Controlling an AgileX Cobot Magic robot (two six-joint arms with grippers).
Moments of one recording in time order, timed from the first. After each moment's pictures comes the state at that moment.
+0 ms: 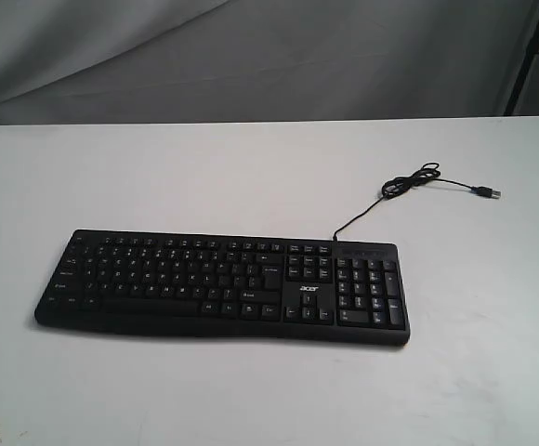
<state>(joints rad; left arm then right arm) -0.17 0.00 0.00 0.04 0.26 -0.02 0.03 0.01 0.00 0.05 0.37 0.00</state>
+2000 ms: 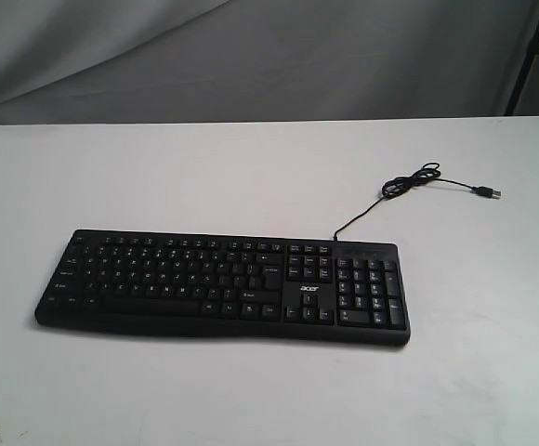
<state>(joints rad) -0.17 0.00 0.00 0.04 0.26 -0.02 0.11 0.03 -0.19 -0.12 -0.19 0.68</state>
